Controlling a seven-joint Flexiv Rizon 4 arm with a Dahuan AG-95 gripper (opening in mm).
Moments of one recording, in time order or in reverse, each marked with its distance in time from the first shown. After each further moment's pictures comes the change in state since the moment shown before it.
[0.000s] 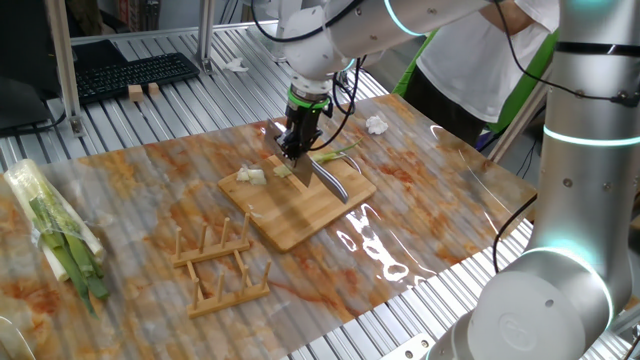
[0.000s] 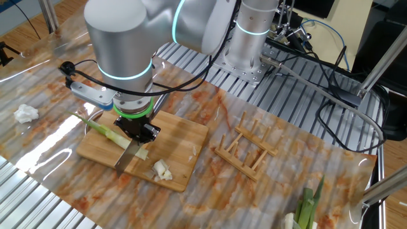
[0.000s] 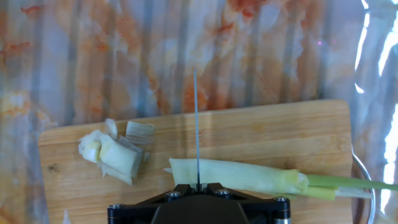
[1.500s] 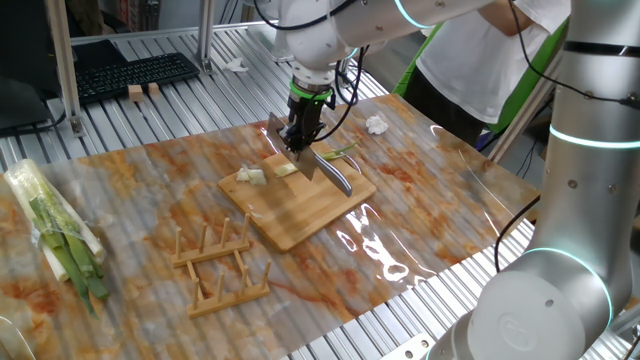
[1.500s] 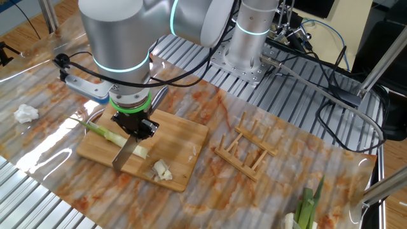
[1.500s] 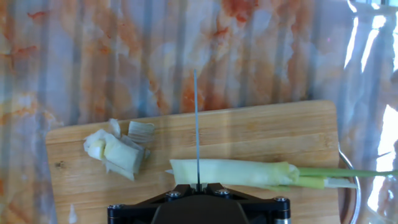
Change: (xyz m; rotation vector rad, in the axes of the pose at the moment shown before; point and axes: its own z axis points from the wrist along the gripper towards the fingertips) arm -0.001 0.000 -0.024 -0.004 0.006 -0.002
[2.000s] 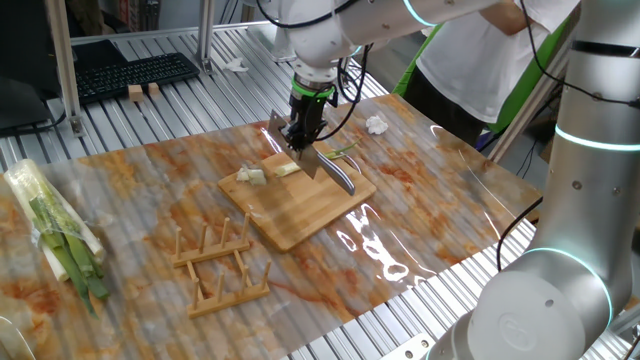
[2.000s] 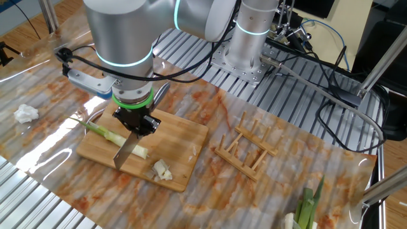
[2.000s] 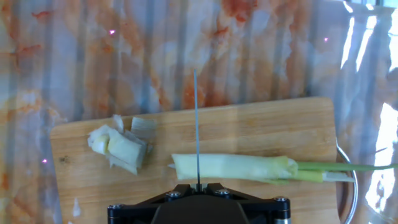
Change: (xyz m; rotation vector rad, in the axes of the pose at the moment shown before) arm 0.006 0.000 -0.003 0.007 -0.002 -0.006
